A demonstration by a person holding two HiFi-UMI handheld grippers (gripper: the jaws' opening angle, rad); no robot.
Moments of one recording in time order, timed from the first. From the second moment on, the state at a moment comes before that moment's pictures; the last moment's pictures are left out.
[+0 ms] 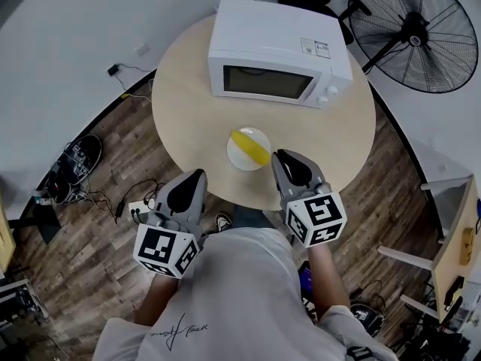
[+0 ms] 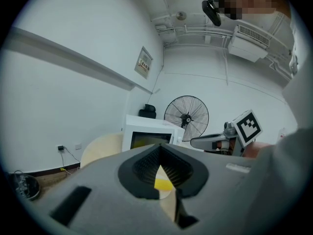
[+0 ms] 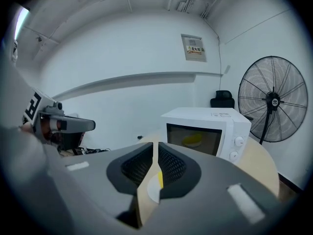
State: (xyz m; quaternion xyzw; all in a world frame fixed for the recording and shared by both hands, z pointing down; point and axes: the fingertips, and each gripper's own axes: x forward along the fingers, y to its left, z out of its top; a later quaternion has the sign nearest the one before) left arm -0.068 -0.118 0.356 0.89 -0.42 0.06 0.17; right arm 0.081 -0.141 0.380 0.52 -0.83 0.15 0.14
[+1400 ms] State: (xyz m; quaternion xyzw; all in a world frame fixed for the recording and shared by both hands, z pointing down) left arm -0.072 -0.138 0.373 0.87 -0.45 0.09 0.19; right arm 0.077 -0.193 0.457 0.48 -0.83 0.19 0.20
